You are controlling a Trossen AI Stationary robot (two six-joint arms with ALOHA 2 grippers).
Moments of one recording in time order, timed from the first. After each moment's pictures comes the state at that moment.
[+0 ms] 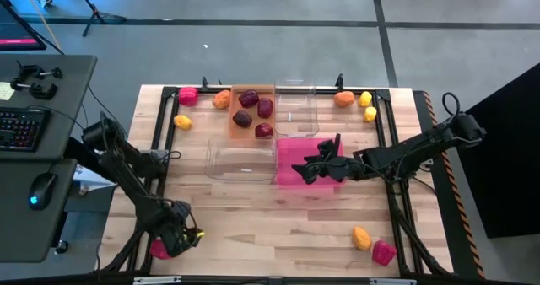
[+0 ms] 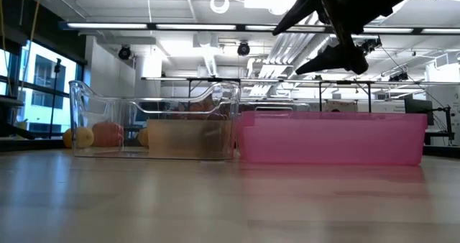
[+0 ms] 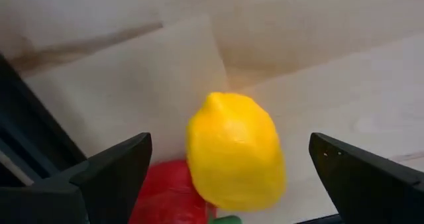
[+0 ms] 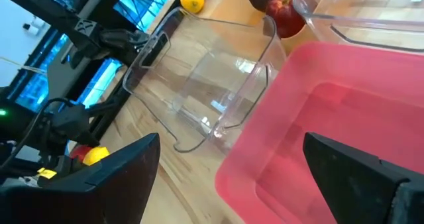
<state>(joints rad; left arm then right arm) -0.98 1.53 0.84 -0.72 0.10 -2.21 0.27 1.30 0.74 -0.02 0.52 1.09</state>
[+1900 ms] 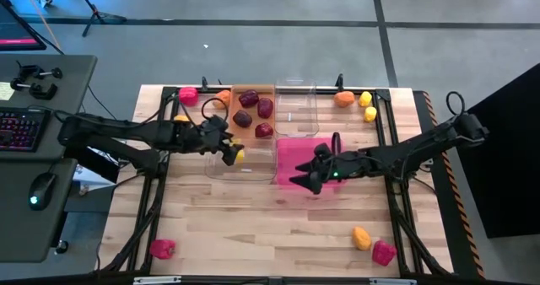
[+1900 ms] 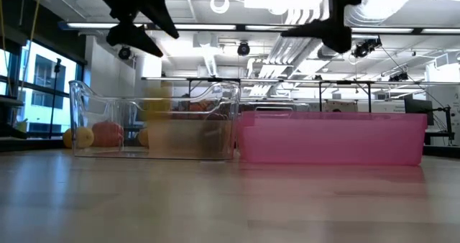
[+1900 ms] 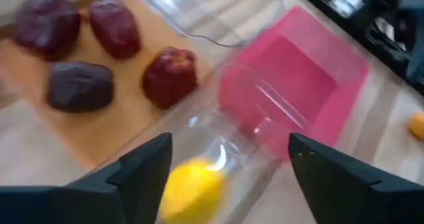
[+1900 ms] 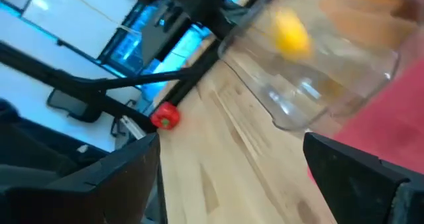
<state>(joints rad) -0.04 1.14 0.92 -0.54 -0.37 -0.71 0.27 1.25 0.74 0.17 0.26 0.92</state>
